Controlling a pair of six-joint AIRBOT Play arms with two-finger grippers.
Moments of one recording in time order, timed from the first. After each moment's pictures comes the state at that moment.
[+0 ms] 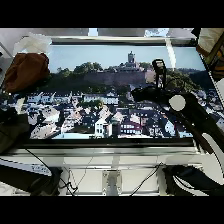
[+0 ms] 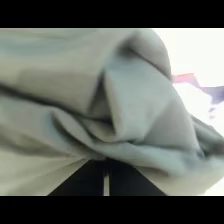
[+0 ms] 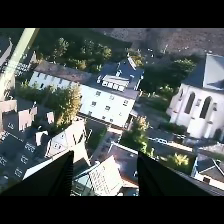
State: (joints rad) left arm 0.70 -1.71 1.38 1.55 -1.20 -1.57; right arm 0.35 -1.05 0.96 -1.22 0.64 1.48
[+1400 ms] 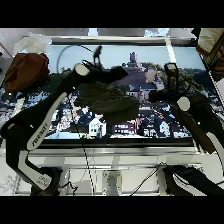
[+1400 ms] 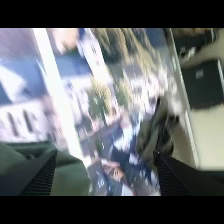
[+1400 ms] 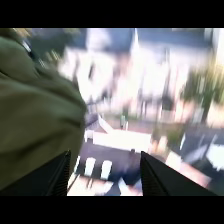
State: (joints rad) left arm -0.39 -1.74 1.66 0.57 -0.76 -1.37; right arm 0.15 -1.05 0.86 -1.42 0.70 1.57
